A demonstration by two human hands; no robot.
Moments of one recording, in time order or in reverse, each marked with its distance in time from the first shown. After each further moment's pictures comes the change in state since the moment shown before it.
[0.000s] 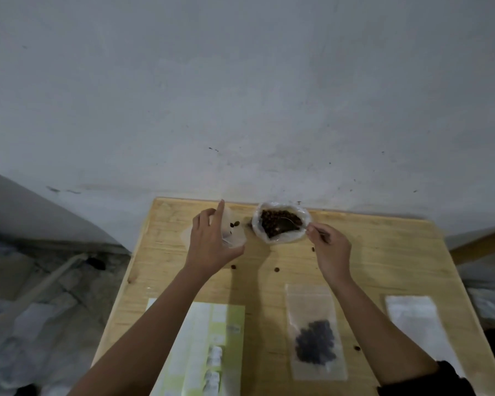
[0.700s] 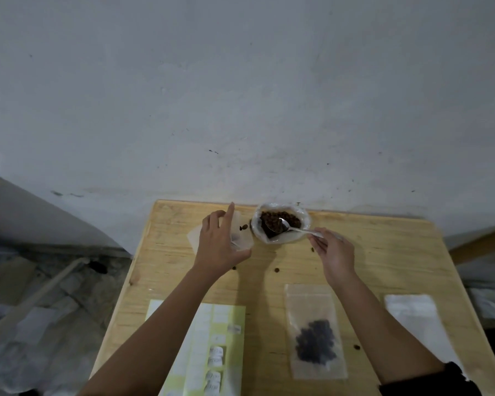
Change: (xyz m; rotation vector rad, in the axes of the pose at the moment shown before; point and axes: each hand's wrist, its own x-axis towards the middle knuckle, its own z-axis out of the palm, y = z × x) left_hand 0.000 0.010 0.006 0.003 -0.040 0.040; right_hand 0.006 -0.013 -0.002 0.749 0.167 0.601
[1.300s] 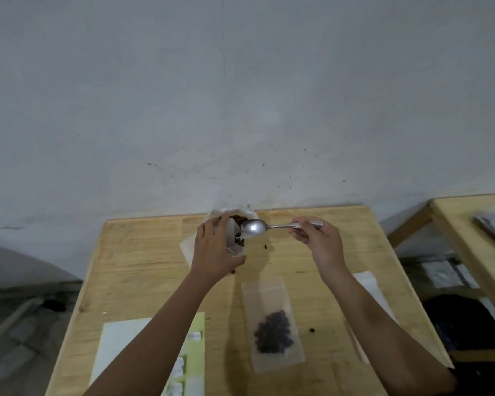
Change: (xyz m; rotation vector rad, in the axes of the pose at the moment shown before) left_hand 0.000 0.077 0.039 -0.001 -0.070 0.115; right_hand -0.032 -0.066 -0.059 -0.243 -0.192 -0.338
